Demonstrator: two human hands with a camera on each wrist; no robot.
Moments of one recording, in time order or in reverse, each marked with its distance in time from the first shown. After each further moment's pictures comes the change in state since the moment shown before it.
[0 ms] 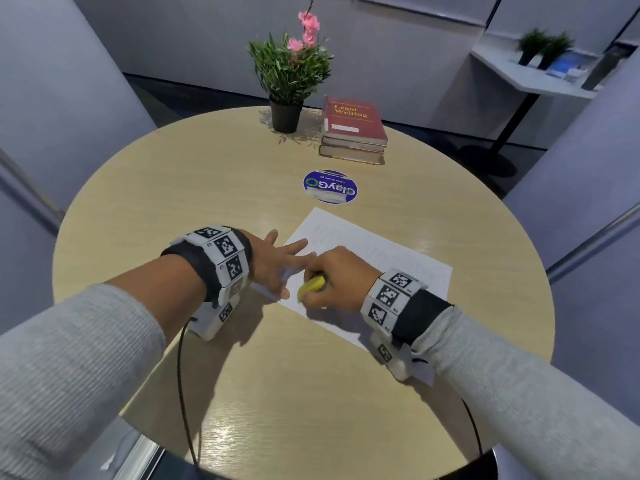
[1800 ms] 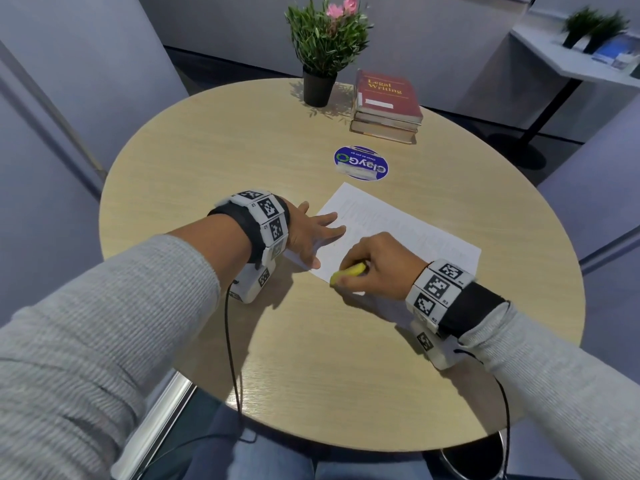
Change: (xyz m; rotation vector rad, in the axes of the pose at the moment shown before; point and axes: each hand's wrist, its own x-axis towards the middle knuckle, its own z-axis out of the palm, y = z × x) left_hand 0.002 -0.007 0.011 -0.076 0.063 -0.025; right_hand -0.019 0.007 0.006 0.058 -0.002 -0.029
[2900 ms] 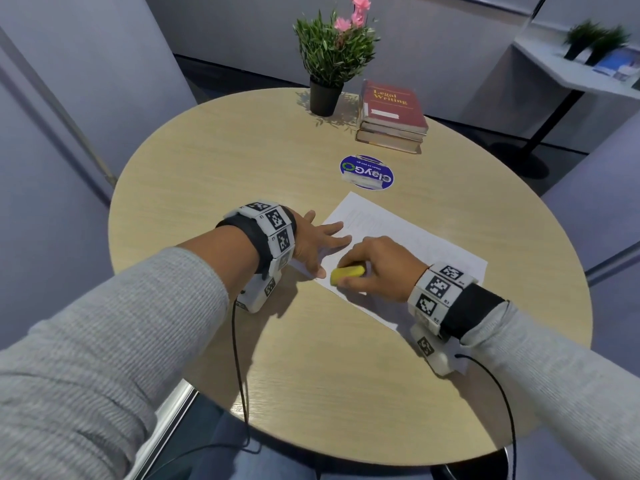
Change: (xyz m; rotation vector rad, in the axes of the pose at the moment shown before) left_hand 0.002 -0.005 0.002 0.026 0.024 0.042; right_hand 0.014 -0.001 -0.001 -0.145 -0.040 -0.033
